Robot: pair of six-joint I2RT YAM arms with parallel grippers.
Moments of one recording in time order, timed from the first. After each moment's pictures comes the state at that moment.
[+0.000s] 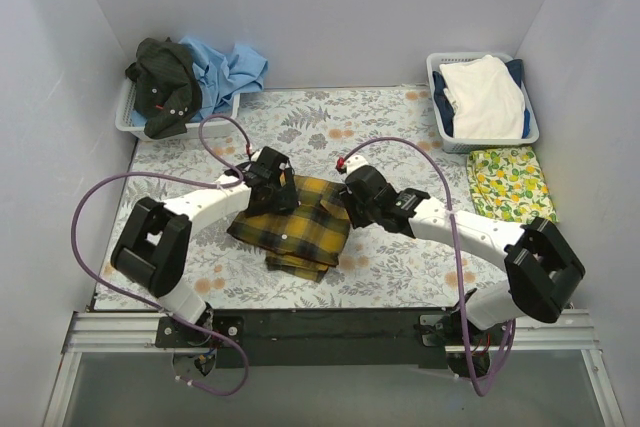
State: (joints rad) left arm -0.54 1.58 0.98 -0.46 -0.22 -0.67; right arm 0.87 1.46 0.94 -0.34 0.18 0.30
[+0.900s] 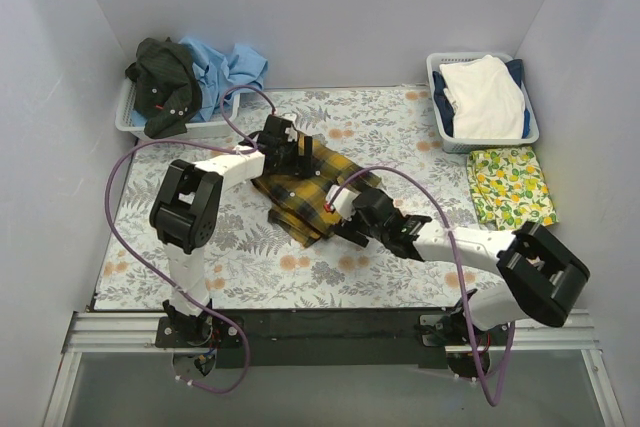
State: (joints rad) left arm -0.44 1.96 1.30 -0.20 0.04 -0.35; right arm 0.90 1.38 0.64 0.05 0.25 -0.42
